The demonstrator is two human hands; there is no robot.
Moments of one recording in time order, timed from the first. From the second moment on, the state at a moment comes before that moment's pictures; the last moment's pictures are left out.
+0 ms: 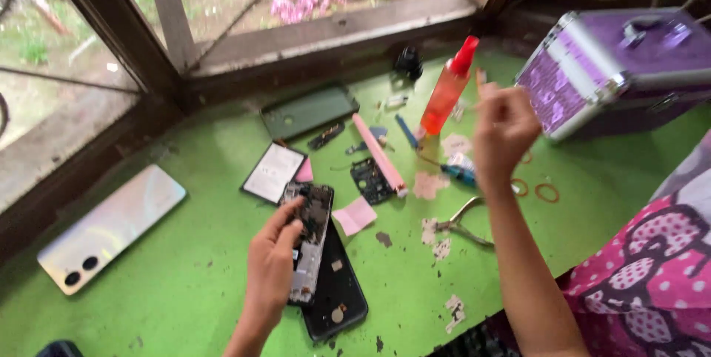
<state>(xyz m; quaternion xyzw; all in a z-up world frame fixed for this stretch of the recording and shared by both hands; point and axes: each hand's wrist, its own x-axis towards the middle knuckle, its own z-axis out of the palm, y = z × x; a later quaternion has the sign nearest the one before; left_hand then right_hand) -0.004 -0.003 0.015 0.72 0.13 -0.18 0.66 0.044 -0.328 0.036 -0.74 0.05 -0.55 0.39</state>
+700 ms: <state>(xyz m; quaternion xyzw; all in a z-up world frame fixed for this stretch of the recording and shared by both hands) -0.008 0.011 0.021 0.85 -0.08 0.02 0.52 -0.009 -0.464 -0.017 -0.84 0.27 -0.27 0.40</state>
